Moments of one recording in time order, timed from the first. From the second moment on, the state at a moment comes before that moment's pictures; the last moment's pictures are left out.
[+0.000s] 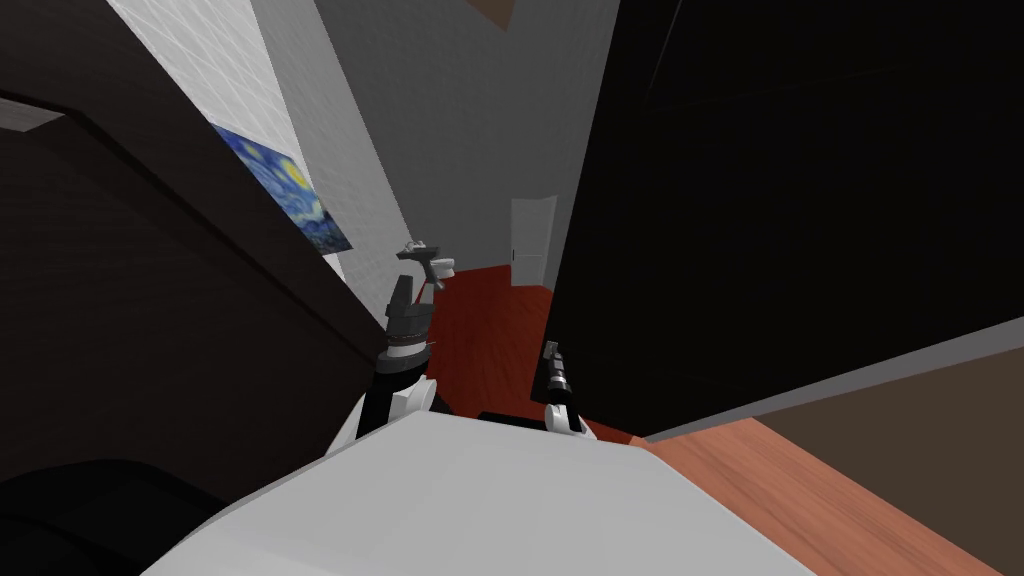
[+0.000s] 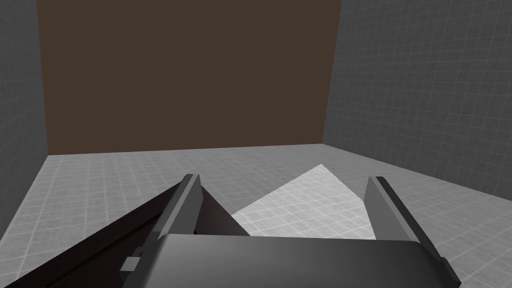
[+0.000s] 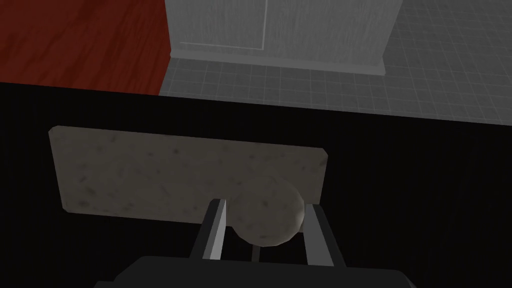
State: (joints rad) arm -0.09 0.01 0.21 -0.72 -0.44 -0.82 0.33
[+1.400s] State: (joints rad) arm -0.13 -0.04 0.03 -0.66 -0.38 -0.83 0.31
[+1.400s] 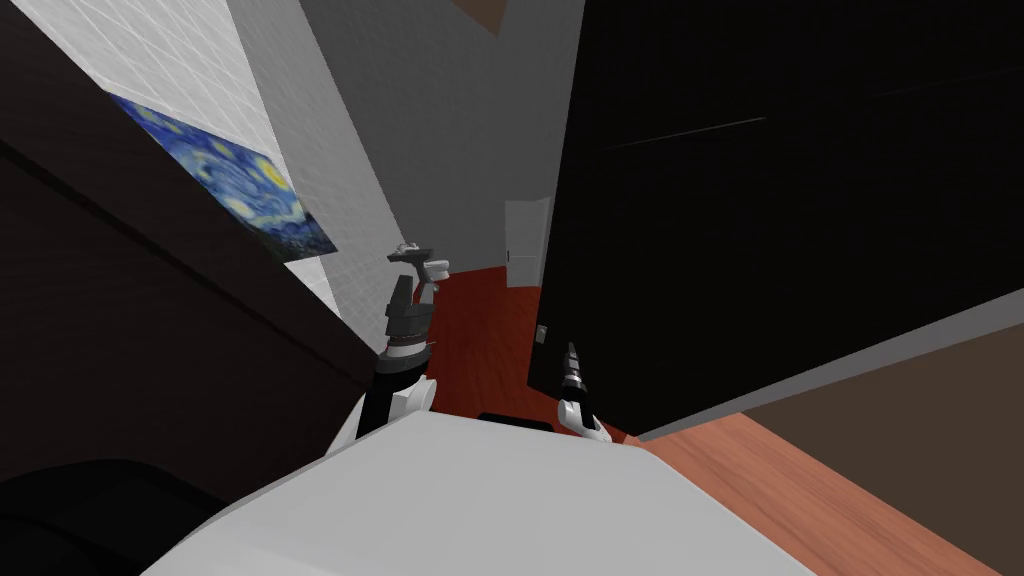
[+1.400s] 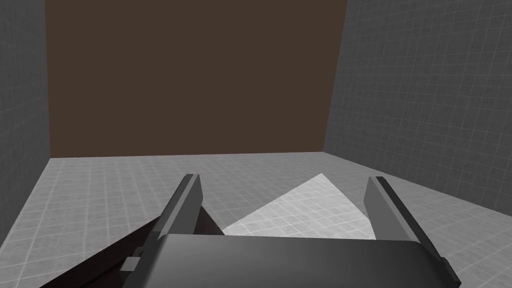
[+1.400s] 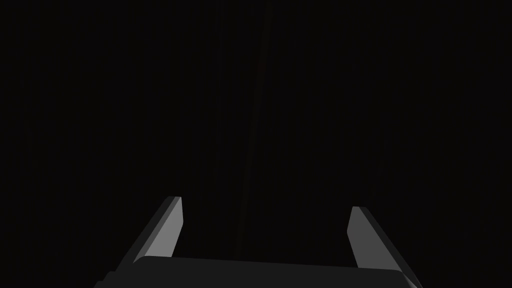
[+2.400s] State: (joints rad) arm -0.15 0.04 -0.11 -0.65 -0.29 -0.82 0.26
